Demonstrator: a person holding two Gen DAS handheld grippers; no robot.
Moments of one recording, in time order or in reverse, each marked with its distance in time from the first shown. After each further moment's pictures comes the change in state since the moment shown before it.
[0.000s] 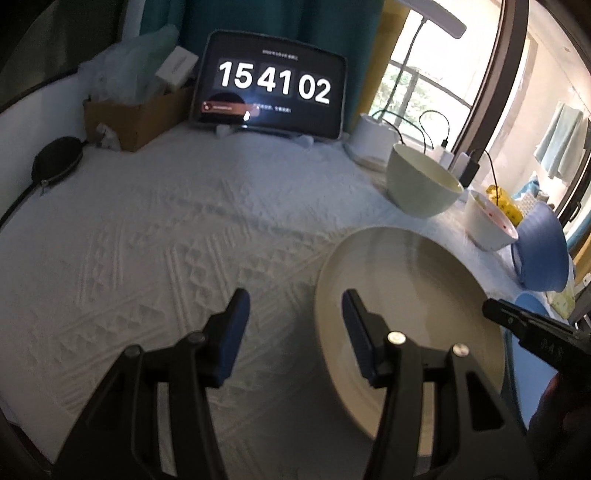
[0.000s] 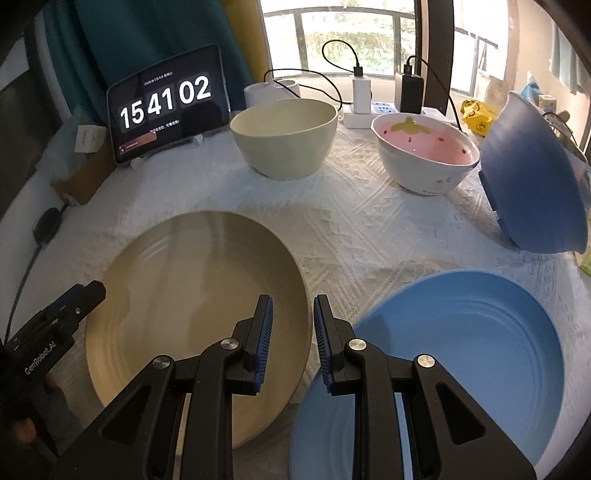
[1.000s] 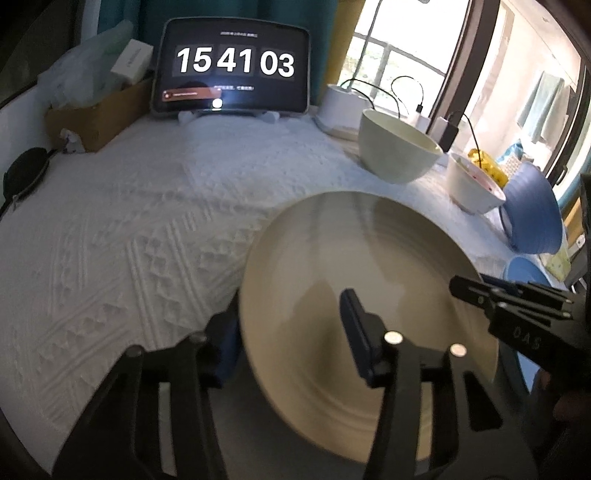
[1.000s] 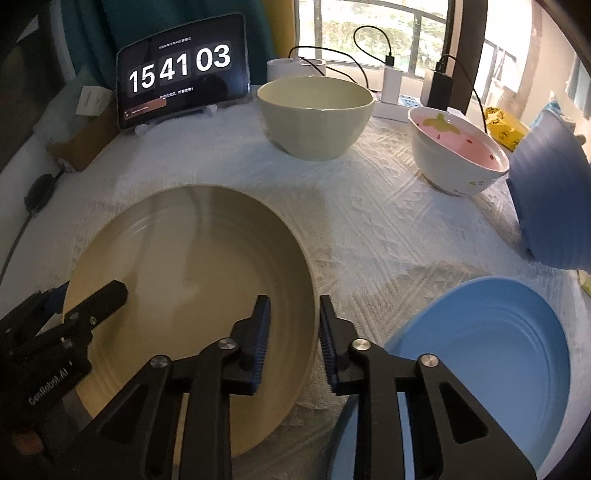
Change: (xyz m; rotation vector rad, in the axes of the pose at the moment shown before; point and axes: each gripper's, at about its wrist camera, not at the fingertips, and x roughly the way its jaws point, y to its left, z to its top) left arm 0.008 -0.017 -0.008 0.101 0.069 -0.062; right arm 0.019 0.028 -0.003 -0.087 0.058 -0.039
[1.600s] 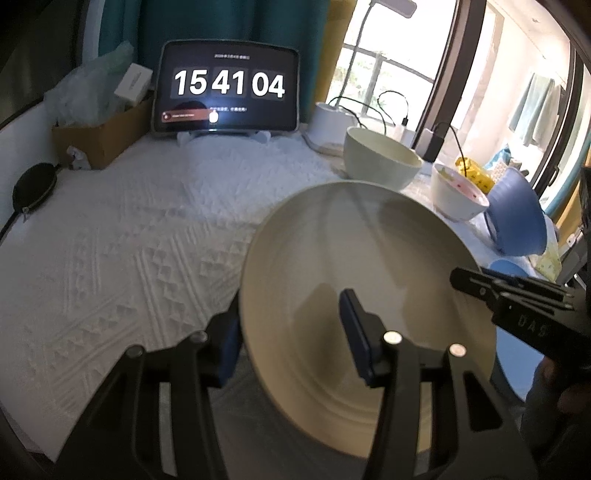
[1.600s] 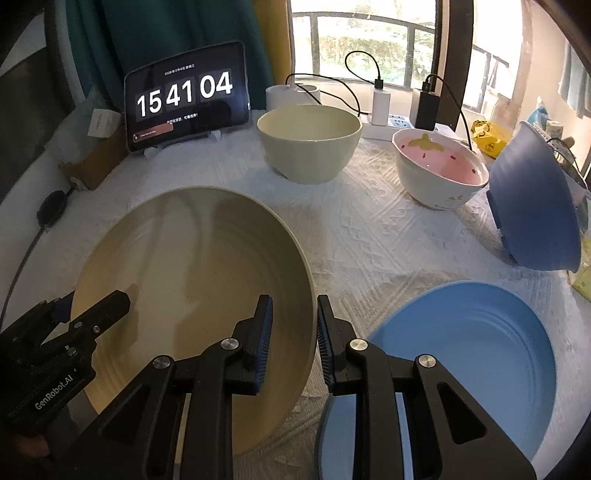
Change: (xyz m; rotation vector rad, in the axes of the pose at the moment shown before) left arm -0.025 -0.011 -0.002 0.017 -0.049 -0.006; right arm -0.030 -0.004 -0.002 0.019 -0.073 0.021
